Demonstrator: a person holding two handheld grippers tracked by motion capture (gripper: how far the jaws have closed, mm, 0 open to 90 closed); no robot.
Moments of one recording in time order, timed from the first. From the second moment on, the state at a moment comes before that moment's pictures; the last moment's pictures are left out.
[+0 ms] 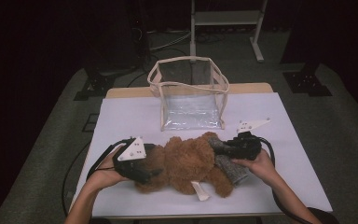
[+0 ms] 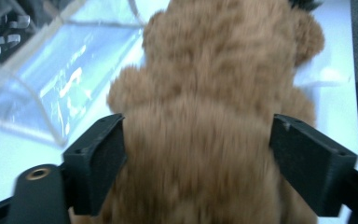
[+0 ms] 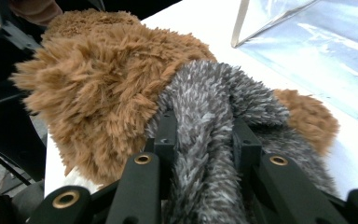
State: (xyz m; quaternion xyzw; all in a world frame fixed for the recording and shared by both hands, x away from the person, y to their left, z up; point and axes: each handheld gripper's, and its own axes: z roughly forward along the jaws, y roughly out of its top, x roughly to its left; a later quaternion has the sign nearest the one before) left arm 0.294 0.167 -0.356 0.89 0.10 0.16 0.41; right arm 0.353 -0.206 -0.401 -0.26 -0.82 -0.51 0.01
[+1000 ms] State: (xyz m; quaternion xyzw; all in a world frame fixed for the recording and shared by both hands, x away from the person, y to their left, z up) left arm 0.323 0.022 -0.365 0.95 -0.02 0.15 0.29; right arm 0.339 -0.245 -0.409 -0.28 -0.80 -0.53 0.02
